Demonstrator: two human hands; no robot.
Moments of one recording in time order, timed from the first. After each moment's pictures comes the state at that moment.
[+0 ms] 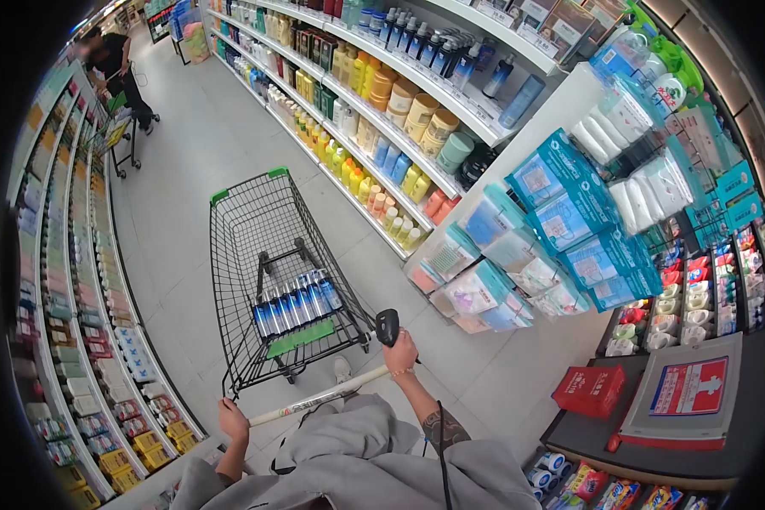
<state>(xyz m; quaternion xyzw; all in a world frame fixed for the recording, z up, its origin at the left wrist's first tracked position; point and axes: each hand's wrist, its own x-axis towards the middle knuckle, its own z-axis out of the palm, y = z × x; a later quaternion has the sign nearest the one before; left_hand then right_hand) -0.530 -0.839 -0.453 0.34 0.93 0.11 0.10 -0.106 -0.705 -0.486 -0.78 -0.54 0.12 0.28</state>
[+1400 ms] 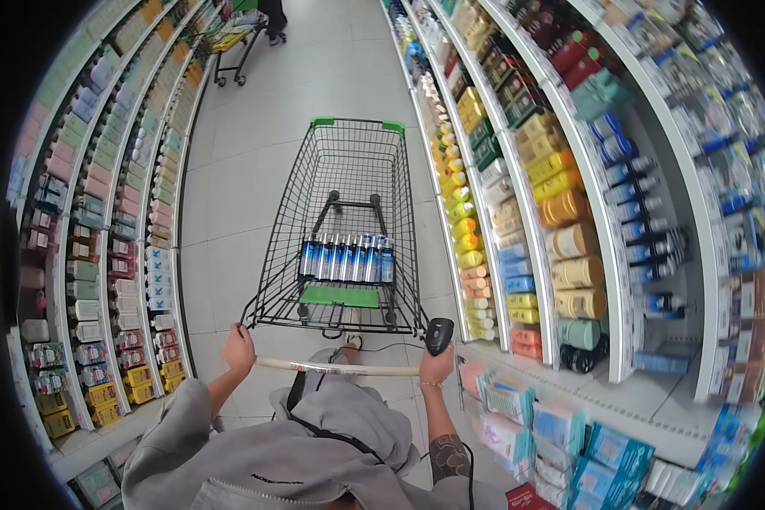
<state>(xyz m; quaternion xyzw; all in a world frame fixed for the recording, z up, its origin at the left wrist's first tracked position) -0.640 -0.488 -0.423 0.27 0.95 0.08 0.09 -0.231 -0.331 -0.473 -0.77 -0.56 0.16 0.26</state>
